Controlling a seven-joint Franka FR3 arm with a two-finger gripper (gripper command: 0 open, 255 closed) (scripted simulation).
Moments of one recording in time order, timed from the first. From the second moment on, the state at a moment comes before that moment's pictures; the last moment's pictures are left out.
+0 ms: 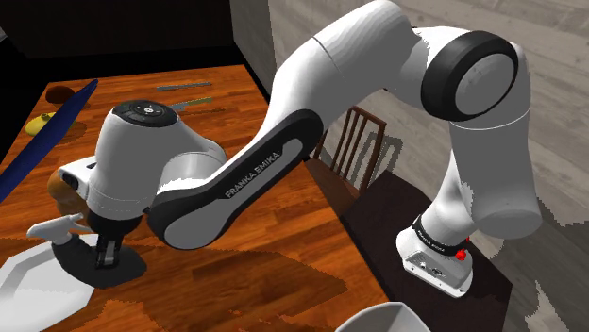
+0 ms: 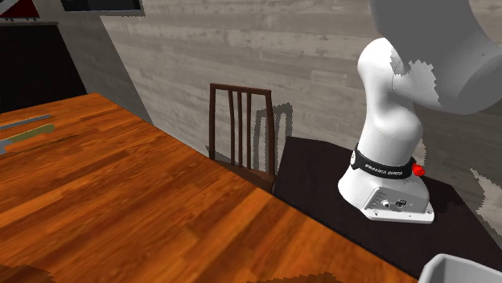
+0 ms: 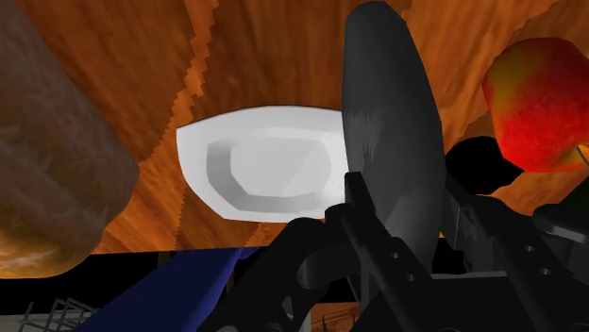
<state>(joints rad) 0.54 0.58 0.42 -1.66 -0.15 2.72 -0.20</state>
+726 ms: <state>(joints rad) 0.56 0.64 0.40 -1.68 -0.18 2.80 -0.19</state>
